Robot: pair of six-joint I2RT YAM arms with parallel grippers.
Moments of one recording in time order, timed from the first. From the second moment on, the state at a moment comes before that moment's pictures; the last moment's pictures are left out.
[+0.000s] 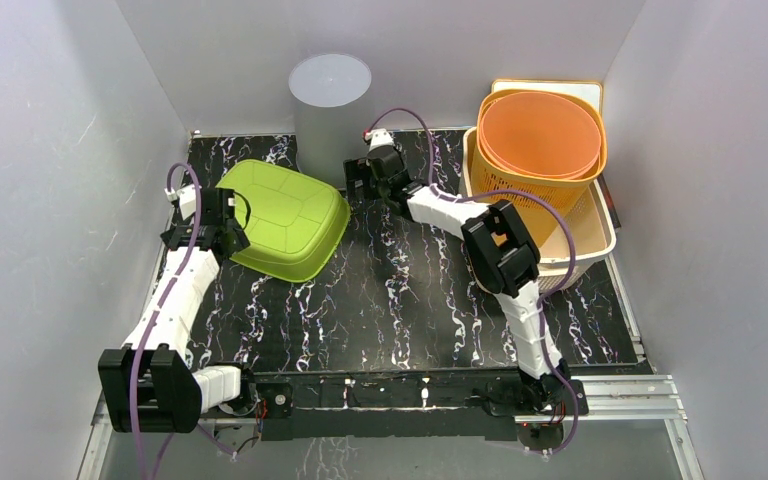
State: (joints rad) left arm -0.02 1.19 0.94 -0.74 -0.61 -0.46; right arm 0.61 2.22 1.71 0.04 0.12 0.26
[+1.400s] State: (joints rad) left arm 0.16 1.75 1.27 -0.40 -0.66 -0.25; right arm 0.71 2.03 1.37 0.09 0.01 0.24
